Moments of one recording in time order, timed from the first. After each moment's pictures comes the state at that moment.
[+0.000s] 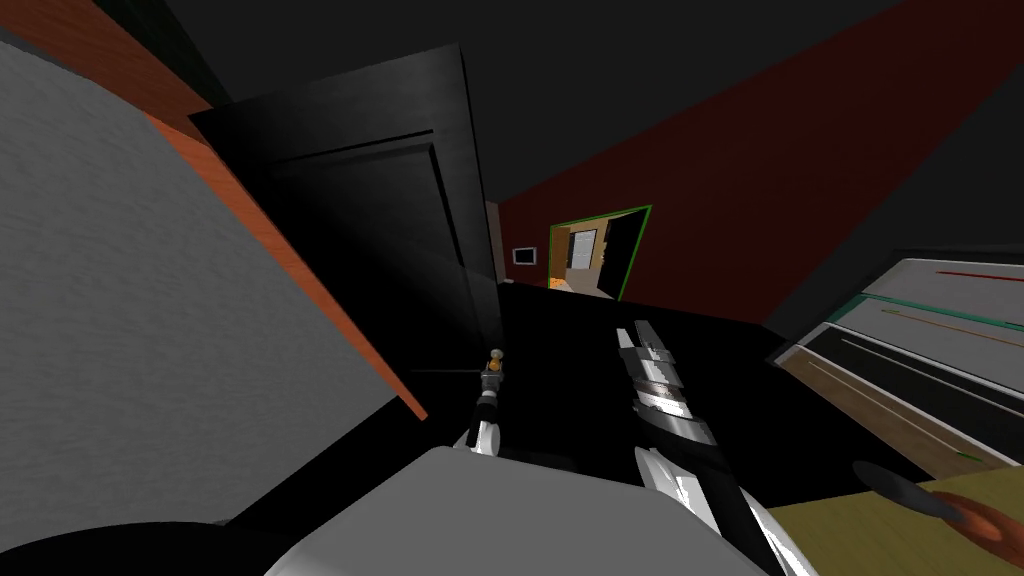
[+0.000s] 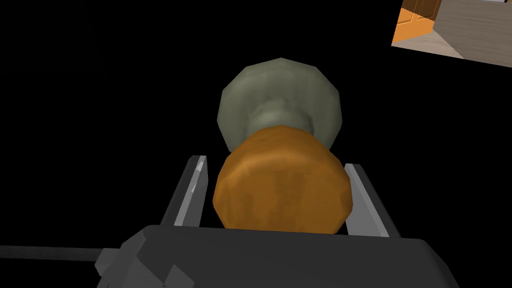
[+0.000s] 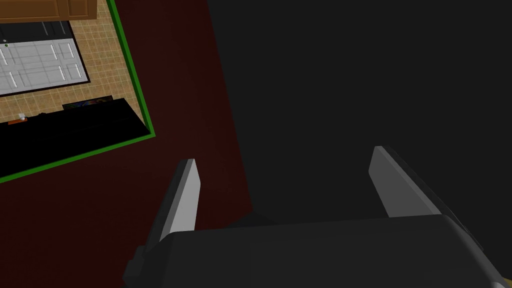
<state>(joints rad) -0.12 0.05 -0.36 -0.67 0.64 -0.87 1.18</state>
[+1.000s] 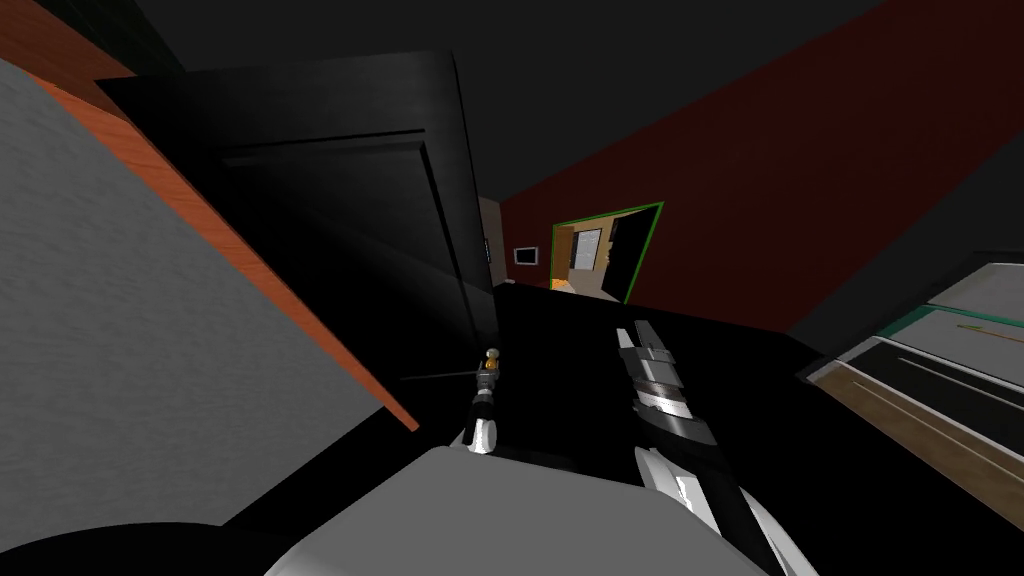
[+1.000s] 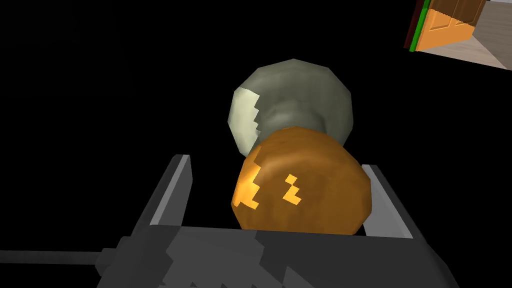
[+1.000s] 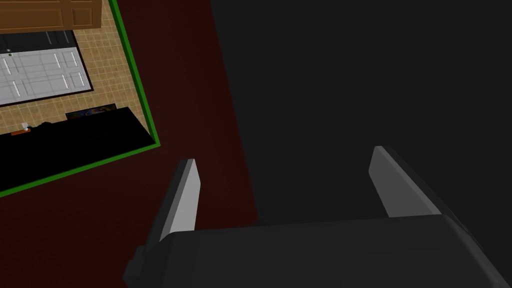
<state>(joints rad) -0.11 0.06 -0.31 -0.69 0.67 -0.86 1.16</state>
